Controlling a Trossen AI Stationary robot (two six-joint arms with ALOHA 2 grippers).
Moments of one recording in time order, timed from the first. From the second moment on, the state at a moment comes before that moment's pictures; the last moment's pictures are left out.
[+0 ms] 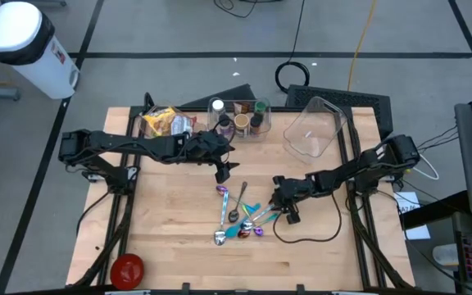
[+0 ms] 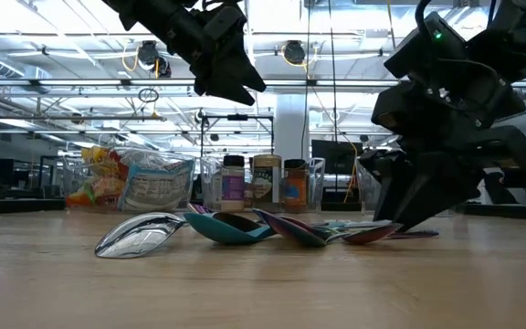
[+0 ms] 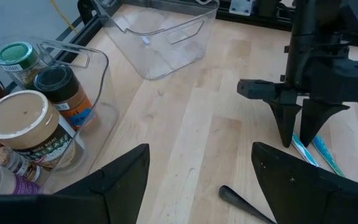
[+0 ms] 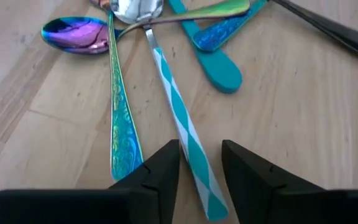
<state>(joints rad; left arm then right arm) 0.11 1.49 1.04 -0.12 -0.11 -0.11 0.16 1.62 0.49 0.29 -0.08 -0.11</state>
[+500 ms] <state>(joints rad) 0.11 1.49 1.04 -0.12 -0.11 -0.11 0.16 1.52 0.49 0.21 -0.05 -0.20</state>
